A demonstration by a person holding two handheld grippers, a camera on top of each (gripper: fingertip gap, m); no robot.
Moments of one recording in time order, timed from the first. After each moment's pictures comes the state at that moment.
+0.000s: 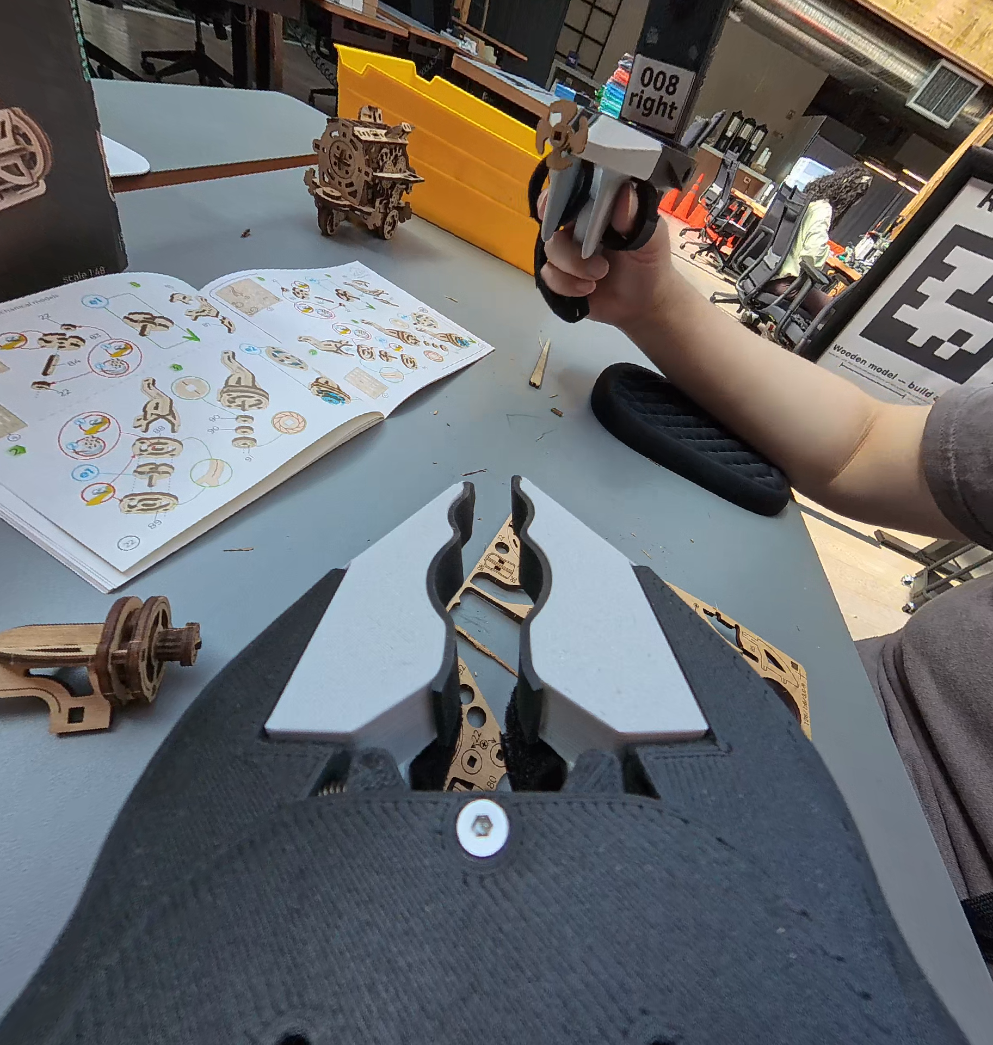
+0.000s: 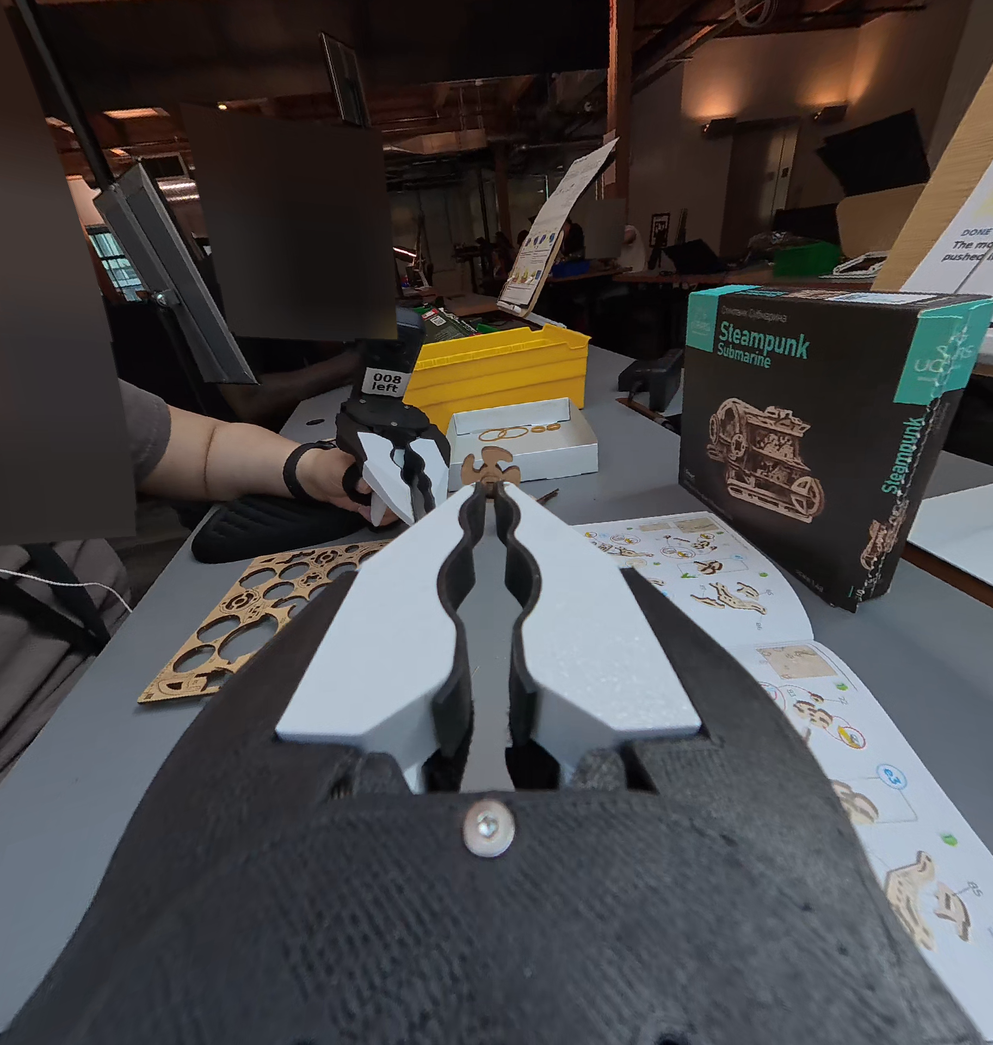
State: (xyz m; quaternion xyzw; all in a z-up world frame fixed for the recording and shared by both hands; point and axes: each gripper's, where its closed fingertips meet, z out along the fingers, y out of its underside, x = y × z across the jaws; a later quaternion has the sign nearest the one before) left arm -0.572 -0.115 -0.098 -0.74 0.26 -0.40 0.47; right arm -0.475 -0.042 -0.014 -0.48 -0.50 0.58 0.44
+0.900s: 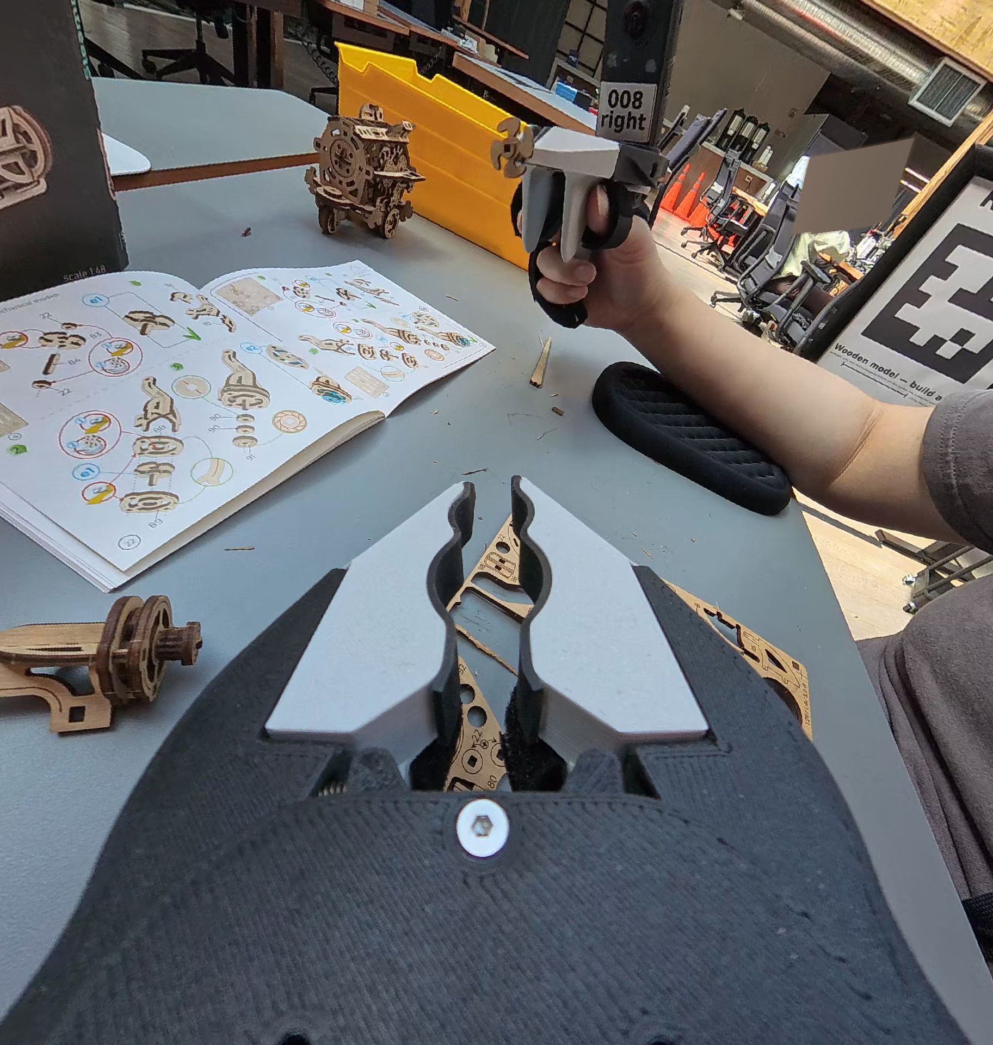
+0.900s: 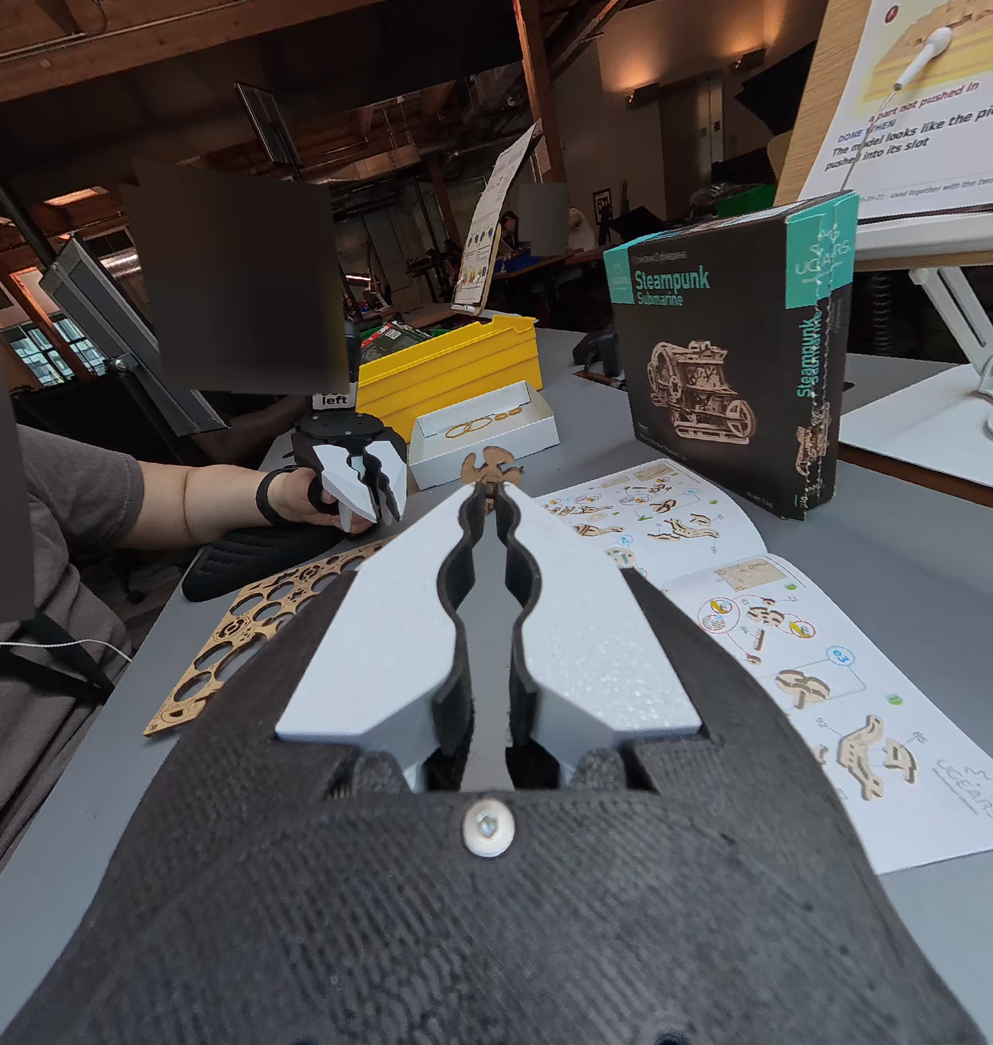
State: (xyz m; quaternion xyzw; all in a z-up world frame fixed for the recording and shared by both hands) left arm -0.572 -0.114 -0.099 -0.74 0.26 -0.40 0.47; right arm -0.460 -0.010 -0.030 -0.55 -0.43 0.59 0.41
